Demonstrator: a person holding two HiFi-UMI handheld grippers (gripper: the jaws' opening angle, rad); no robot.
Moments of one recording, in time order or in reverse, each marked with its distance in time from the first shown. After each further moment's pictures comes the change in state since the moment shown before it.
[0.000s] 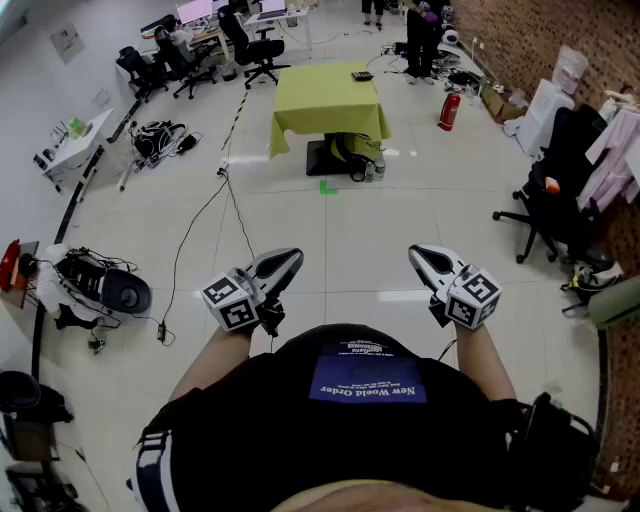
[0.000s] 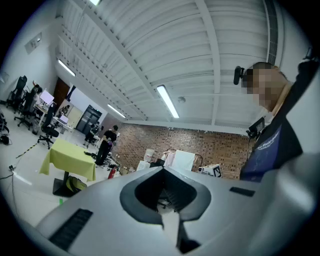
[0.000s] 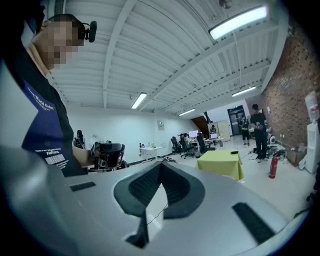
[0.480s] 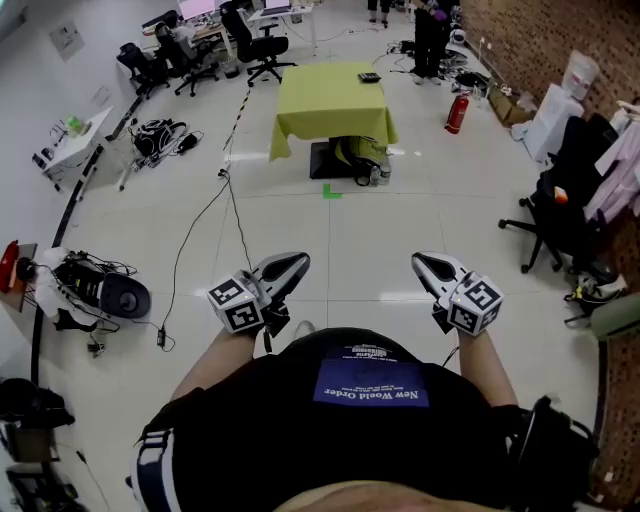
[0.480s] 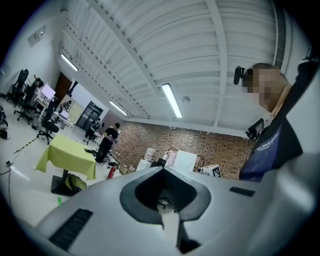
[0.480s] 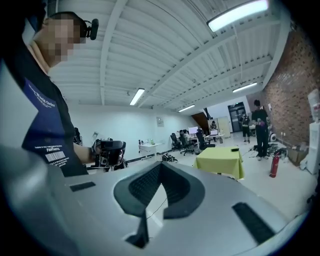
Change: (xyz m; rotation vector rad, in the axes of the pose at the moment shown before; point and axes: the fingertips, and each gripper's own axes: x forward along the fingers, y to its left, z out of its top) left arm 0.036 0.066 0.004 -0.041 0.000 -0.016; right arm 0.049 -0.052 -0.005 -0.005 0.048 0.002
